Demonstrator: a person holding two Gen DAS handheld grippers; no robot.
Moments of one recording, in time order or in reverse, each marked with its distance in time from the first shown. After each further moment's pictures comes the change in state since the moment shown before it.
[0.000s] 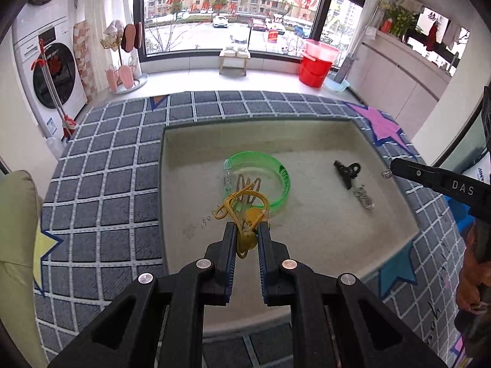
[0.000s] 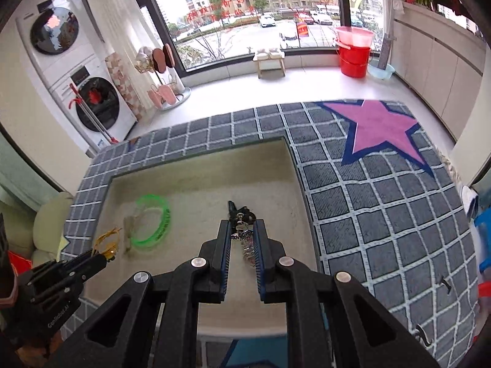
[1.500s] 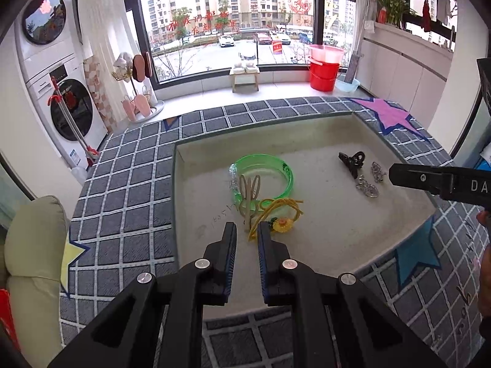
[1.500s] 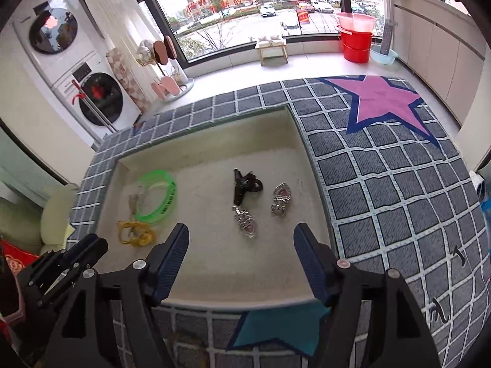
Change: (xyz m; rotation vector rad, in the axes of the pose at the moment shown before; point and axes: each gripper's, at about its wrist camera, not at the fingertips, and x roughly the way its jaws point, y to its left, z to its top) left arm -0.025 -0.024 -0.022 0.110 -0.096 0.139; right arm -0.010 0.001 -0.027 0.026 0.036 0.047
